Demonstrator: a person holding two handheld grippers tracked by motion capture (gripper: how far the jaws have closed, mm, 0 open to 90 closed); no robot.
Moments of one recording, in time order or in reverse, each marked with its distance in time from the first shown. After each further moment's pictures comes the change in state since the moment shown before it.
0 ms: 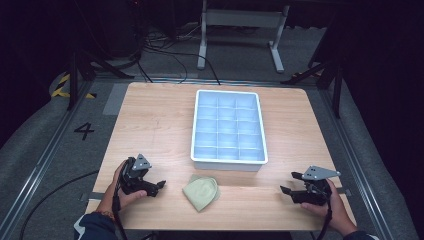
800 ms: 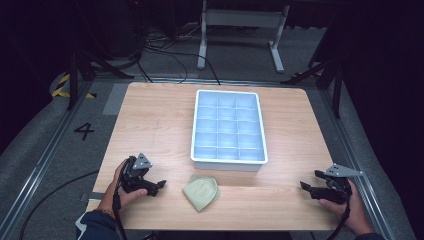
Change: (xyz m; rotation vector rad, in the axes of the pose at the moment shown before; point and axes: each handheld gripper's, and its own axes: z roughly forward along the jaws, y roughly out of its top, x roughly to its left) left arm 0.002 0.002 0.002 0.002 -0.019 0.014; right arm -0.048 -0.033 -0.025 0.005 -0.141 0.143
